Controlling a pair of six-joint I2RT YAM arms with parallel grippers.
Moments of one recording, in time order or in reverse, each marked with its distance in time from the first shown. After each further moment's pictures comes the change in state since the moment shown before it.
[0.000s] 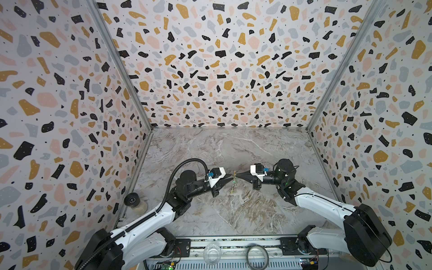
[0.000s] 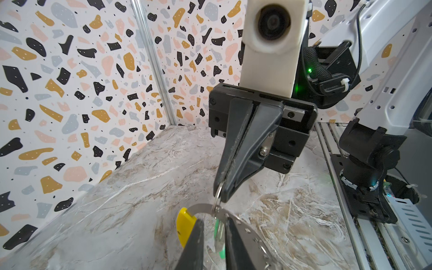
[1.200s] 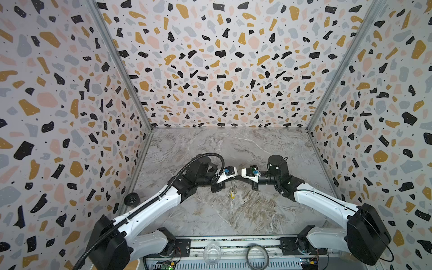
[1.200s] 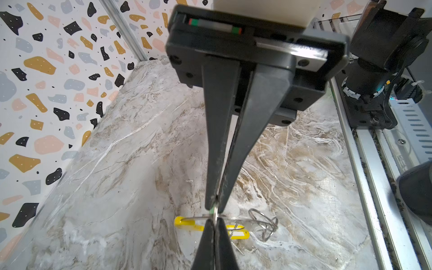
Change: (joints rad) left arm -0.019 0.149 0.369 -0.714 -0.047 0.394; right arm 0.039 0.010 0.119 -0.461 0.135 -0.320
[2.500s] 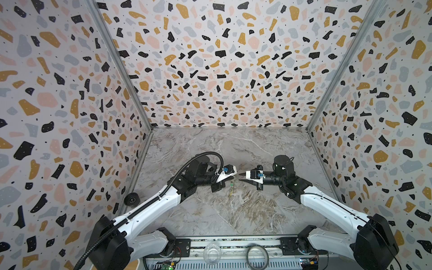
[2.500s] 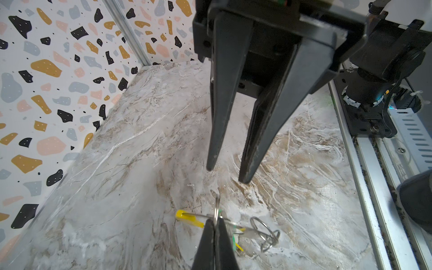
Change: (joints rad) left arm 0.011 -0.001 -0.002 0.024 0.018 -0.023; right arm -0.031 -0.093 -0.005 -0.103 0.020 -0.113
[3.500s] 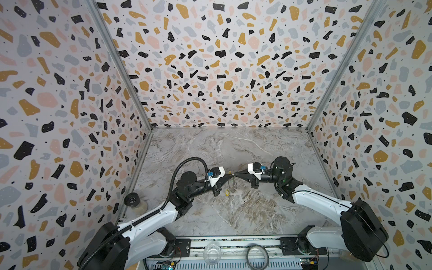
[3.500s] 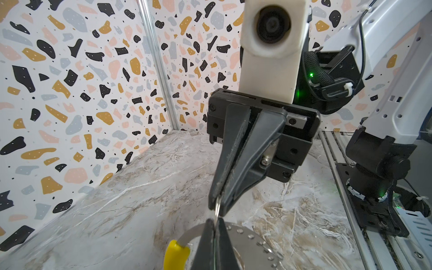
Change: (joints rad) left arm 0.002 -0.098 -0.396 0.811 0.003 -0.391; right arm 0.001 0.127 -0.073 0.516 -0.142 0.400
